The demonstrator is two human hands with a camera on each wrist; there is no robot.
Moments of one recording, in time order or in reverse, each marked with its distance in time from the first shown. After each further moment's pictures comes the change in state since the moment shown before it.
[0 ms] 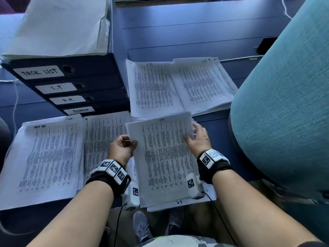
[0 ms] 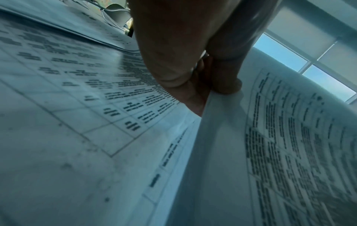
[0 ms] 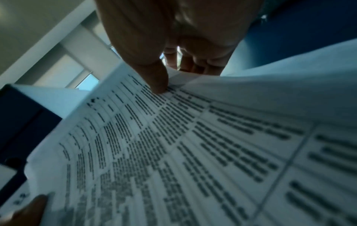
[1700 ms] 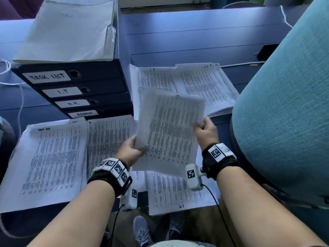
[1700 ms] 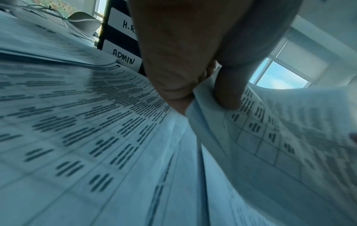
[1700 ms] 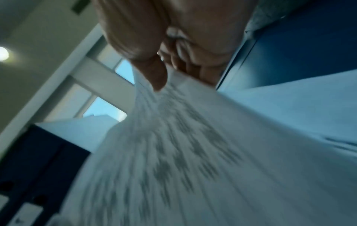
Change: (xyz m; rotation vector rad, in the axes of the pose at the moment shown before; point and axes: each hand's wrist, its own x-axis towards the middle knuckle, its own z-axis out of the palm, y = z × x) left_hand -0.024 0.036 0.006 0.143 -0.344 -0.032; right_hand 0.013 -0.031 -0.021 0.445 0.109 0.005
